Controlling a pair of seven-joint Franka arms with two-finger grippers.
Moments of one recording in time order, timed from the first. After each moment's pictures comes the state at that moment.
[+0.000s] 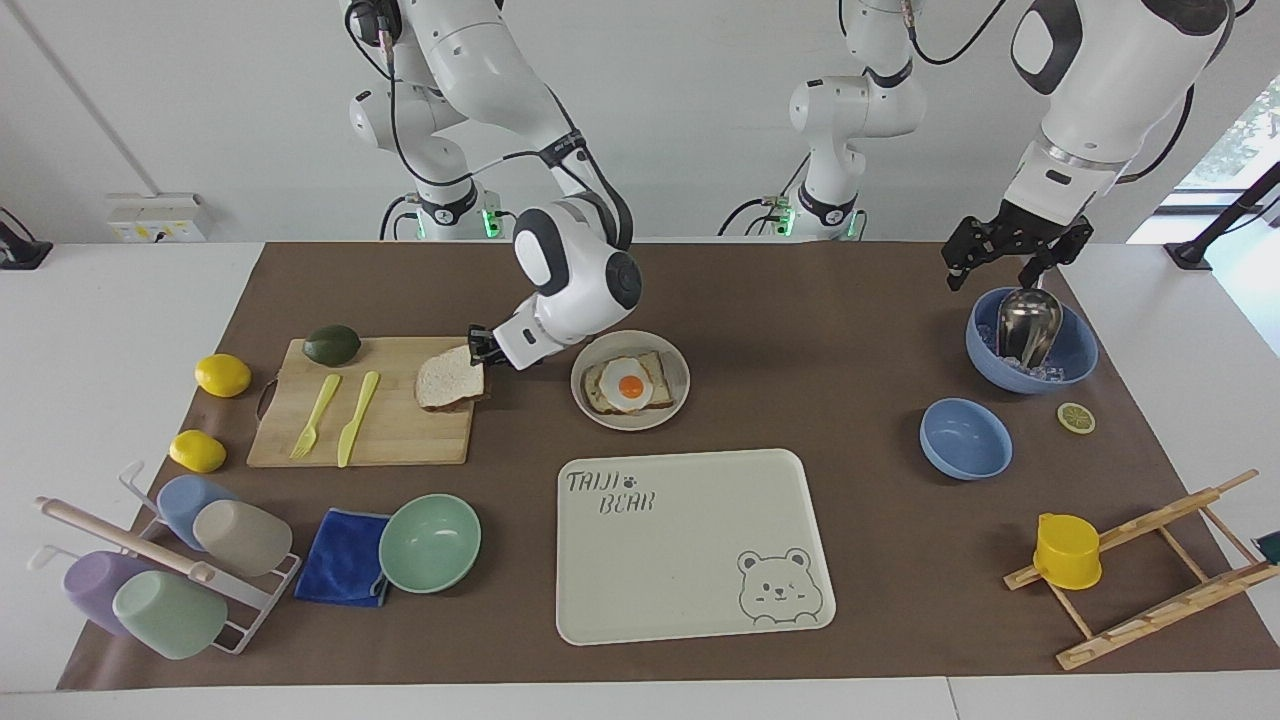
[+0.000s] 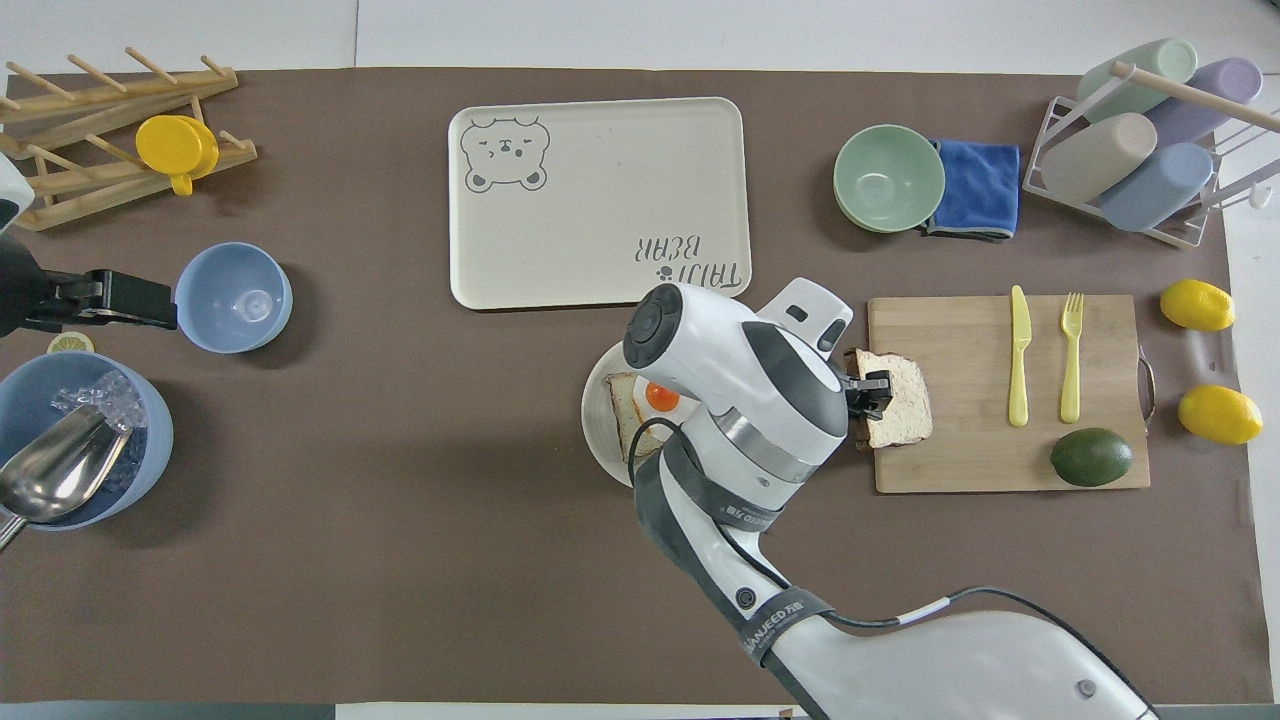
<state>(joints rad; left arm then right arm) -0.09 -0.07 0.00 -1.71 0.01 1.66 -0.03 0.66 0.36 -0.07 -1.74 -0.49 1.47 0.65</state>
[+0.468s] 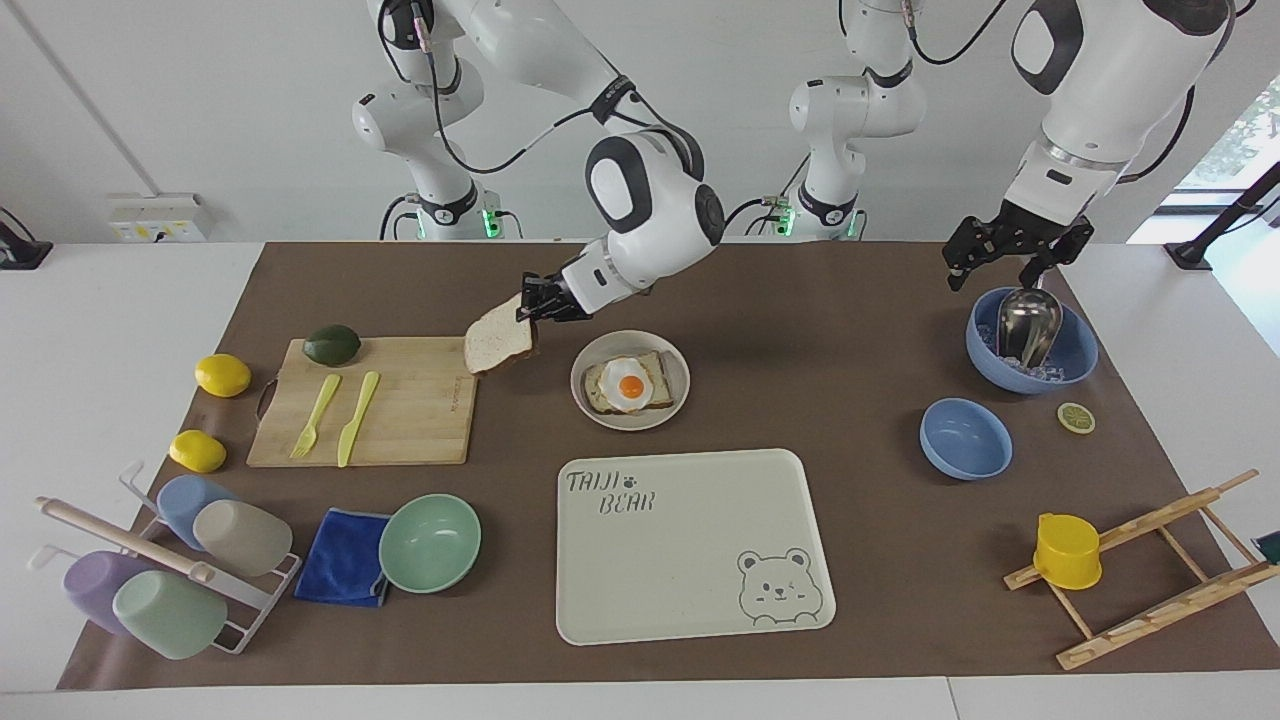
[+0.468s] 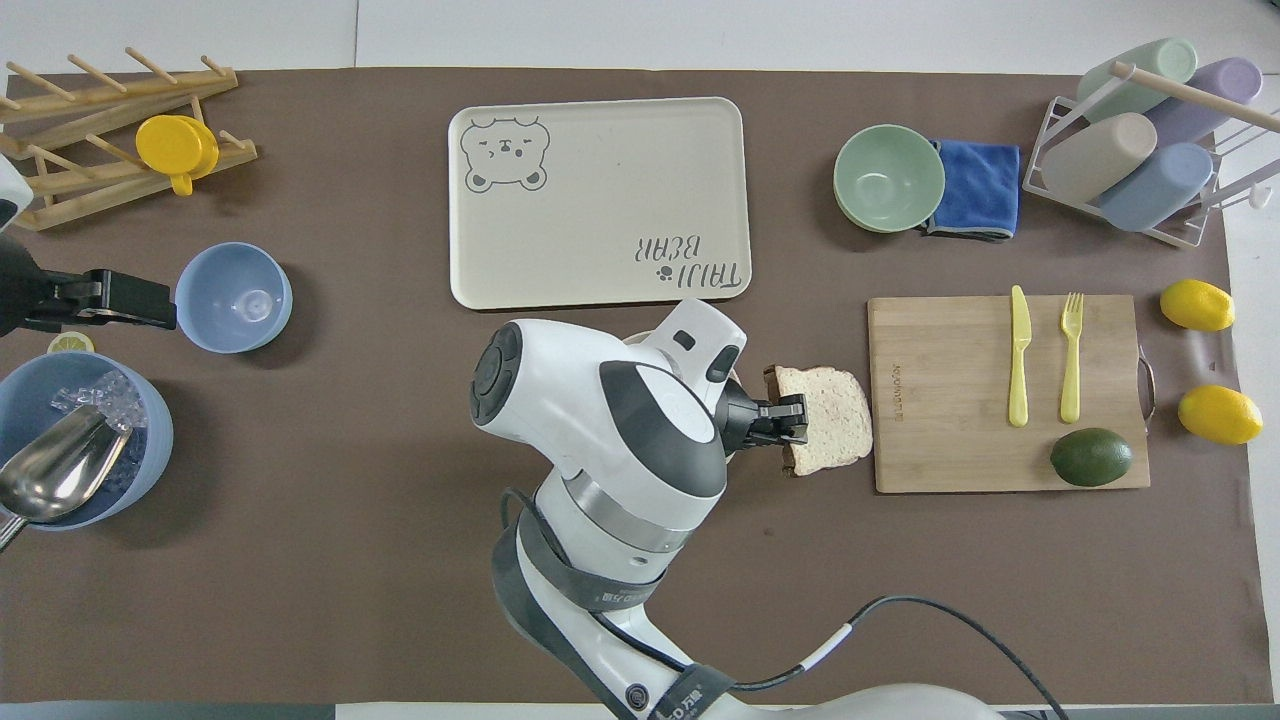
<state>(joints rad) -0.09 -0.07 0.00 -1.71 0.01 1.66 -0.03 0.79 0.41 -0.03 -1.49 -0.44 1.29 0.65</state>
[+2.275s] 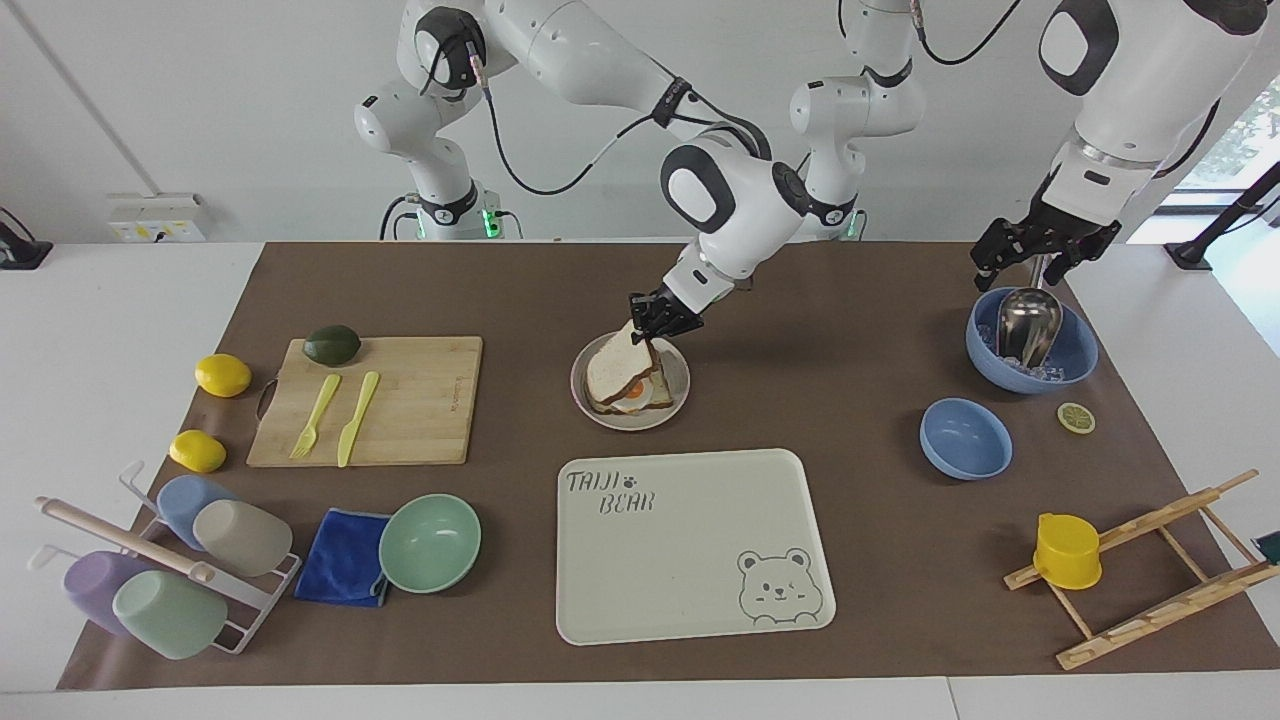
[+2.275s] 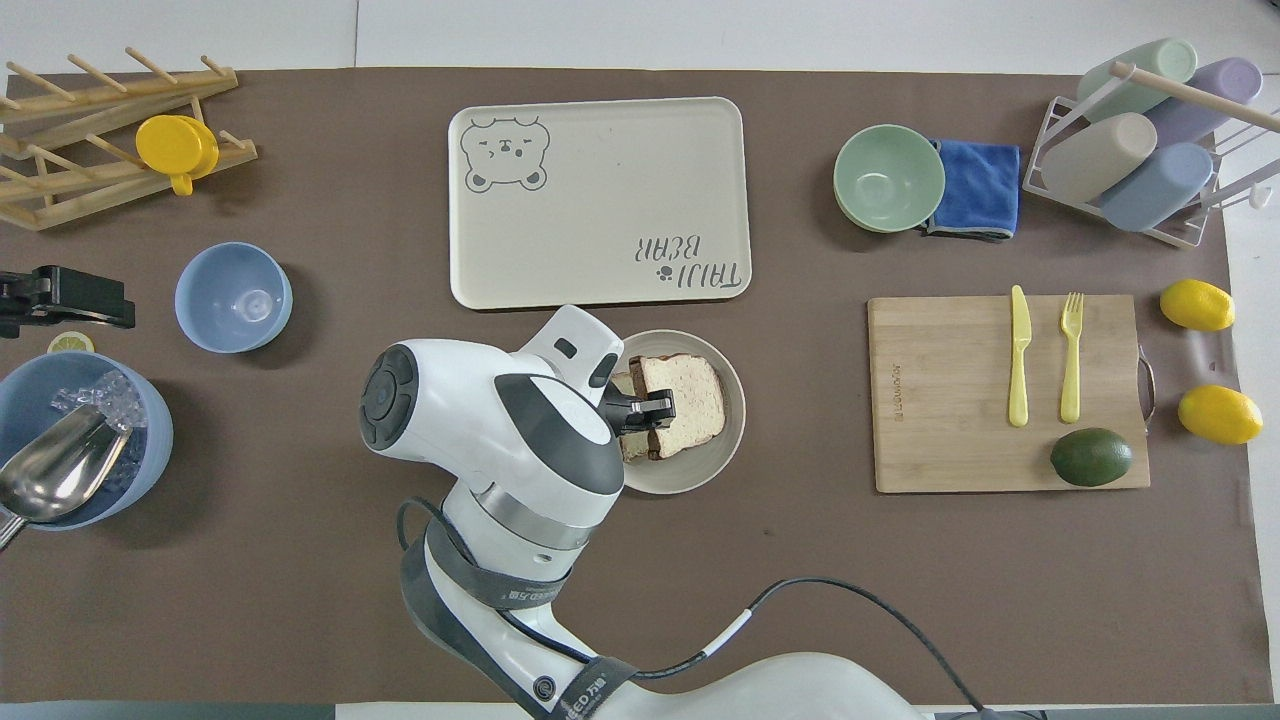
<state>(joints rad) -0.03 -0.07 0.01 -1.71 0.01 1.66 -0.03 0.84 0.58 -0.02 -1.34 -0.32 1.52 0.76</state>
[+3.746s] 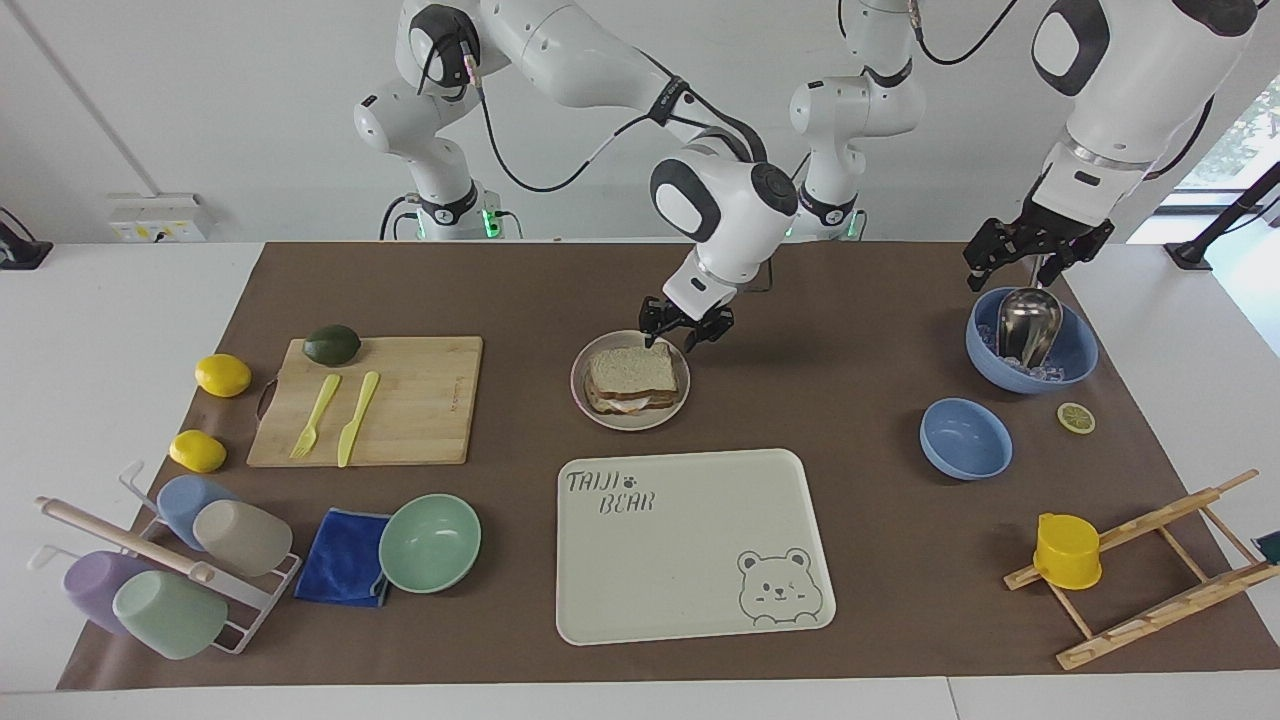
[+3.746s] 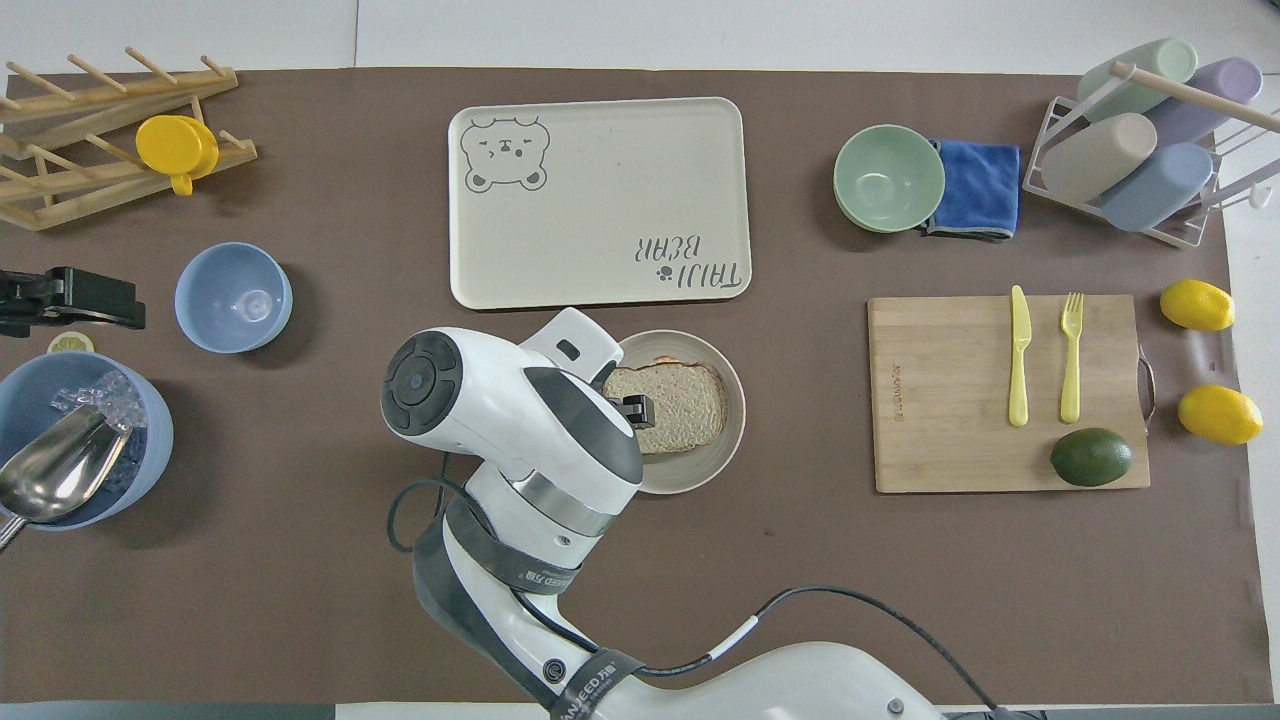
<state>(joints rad) -0.03 -0.07 -0.01 -1.72 0.01 1.67 -0.03 0.74 0.51 -0.03 -1.37 -0.12 1.68 0.75</state>
